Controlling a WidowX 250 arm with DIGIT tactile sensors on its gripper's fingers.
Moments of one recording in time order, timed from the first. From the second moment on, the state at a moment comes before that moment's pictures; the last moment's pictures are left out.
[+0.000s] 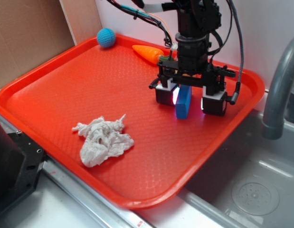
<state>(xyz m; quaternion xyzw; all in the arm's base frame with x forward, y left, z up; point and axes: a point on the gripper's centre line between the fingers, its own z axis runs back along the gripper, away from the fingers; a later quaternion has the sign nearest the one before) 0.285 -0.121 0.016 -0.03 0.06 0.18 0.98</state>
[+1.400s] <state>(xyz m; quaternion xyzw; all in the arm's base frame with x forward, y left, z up) 0.269 -0.082 0.130 0.05 0.02 0.00 1.00</state>
